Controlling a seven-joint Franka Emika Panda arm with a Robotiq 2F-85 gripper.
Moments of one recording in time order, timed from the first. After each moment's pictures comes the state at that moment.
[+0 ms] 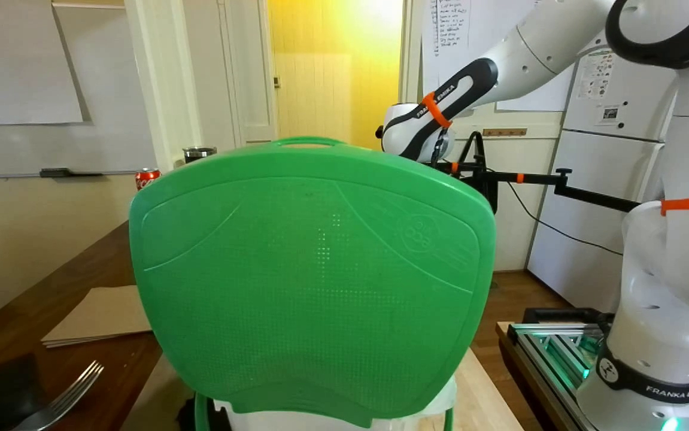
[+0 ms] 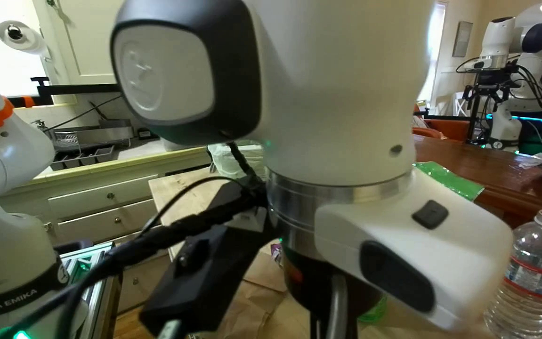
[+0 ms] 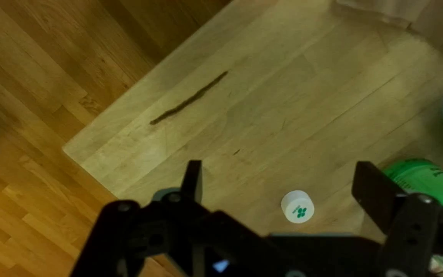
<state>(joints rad) -0.37 0.08 -0.44 -2.20 0.11 2.29 -0.34</state>
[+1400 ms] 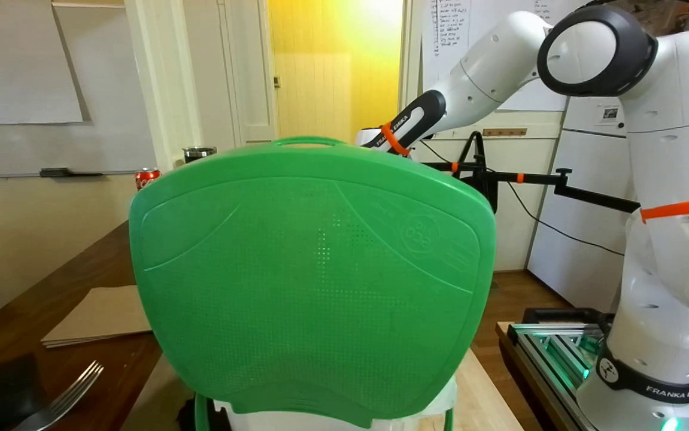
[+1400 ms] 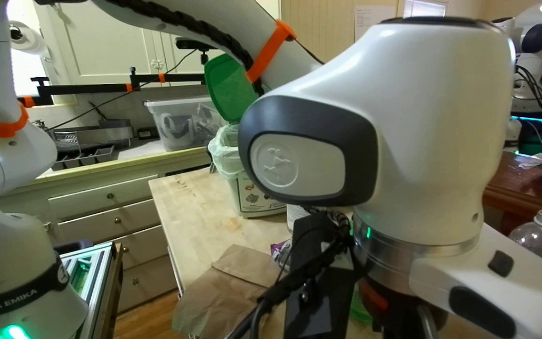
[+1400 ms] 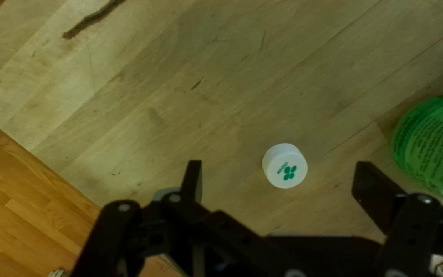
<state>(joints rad) -0.43 0.32 -0.30 -2.04 0.21 2.40 -0.32</state>
